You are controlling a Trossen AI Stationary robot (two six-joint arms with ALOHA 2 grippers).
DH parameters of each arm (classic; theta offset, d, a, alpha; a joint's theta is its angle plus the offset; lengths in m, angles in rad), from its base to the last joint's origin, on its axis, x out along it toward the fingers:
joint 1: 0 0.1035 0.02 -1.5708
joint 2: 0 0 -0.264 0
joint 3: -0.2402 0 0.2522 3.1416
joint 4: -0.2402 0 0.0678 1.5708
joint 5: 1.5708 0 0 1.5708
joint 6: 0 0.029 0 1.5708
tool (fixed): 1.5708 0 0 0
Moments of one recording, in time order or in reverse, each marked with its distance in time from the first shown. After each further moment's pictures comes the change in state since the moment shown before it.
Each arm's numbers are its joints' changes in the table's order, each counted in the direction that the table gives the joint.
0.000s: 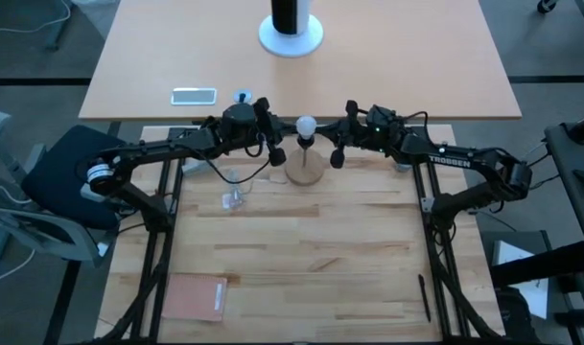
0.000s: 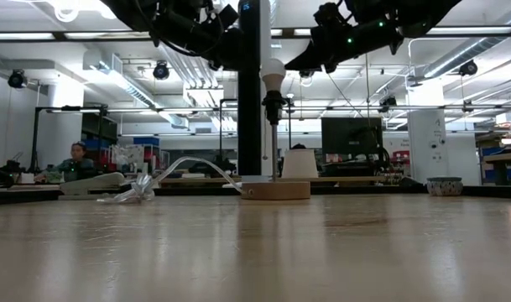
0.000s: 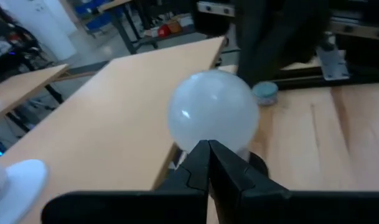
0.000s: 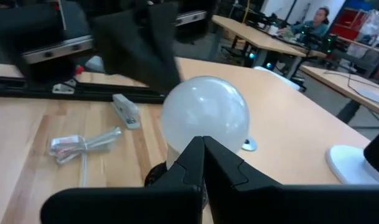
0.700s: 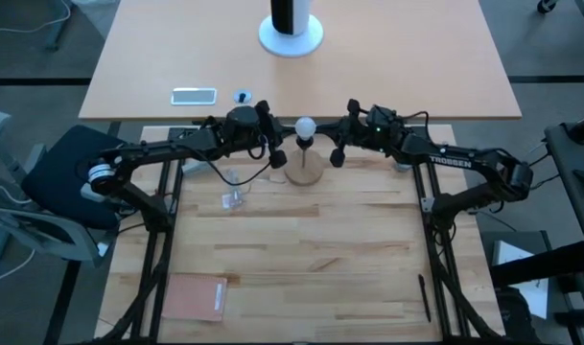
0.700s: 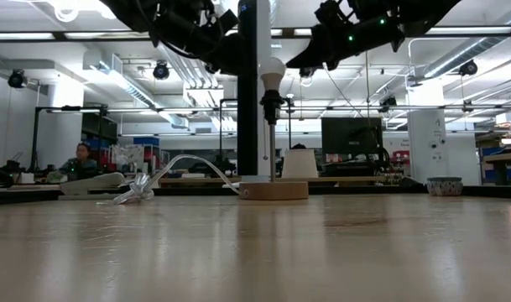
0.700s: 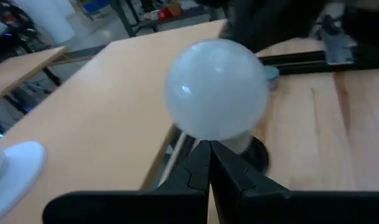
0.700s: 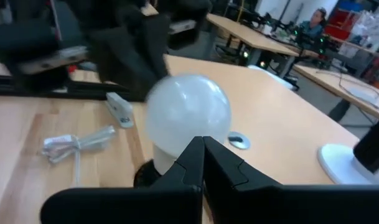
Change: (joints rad) left arm 0.006 0.002 0.001 -0.037 -0.051 -0.020; right arm -0.002 -0.014 0.000 -0.011 0.025 -0.009
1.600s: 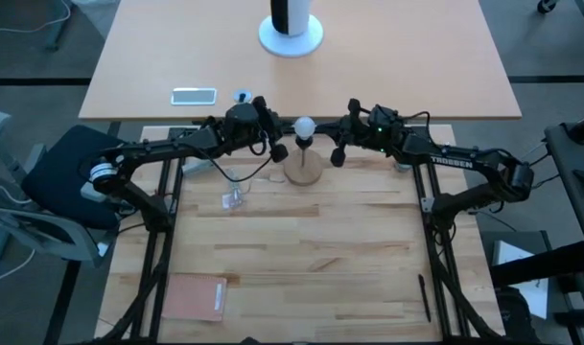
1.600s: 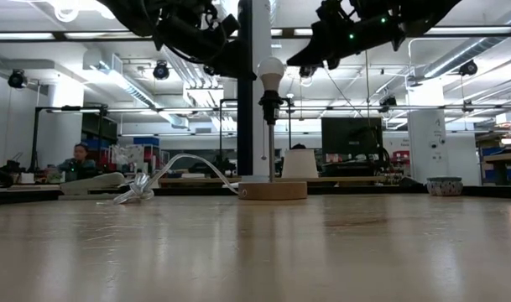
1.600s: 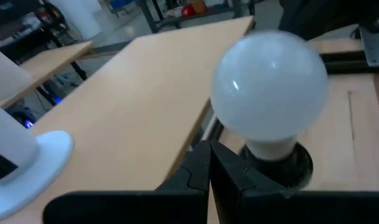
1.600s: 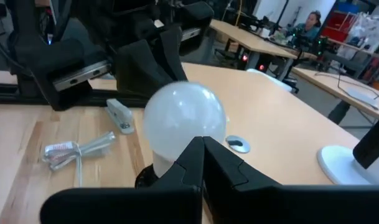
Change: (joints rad) left arm 0.017 0.021 0.000 0.047 -0.065 -0.006; right arm 0.002 -0.008 0.000 0.008 0.001 0.020
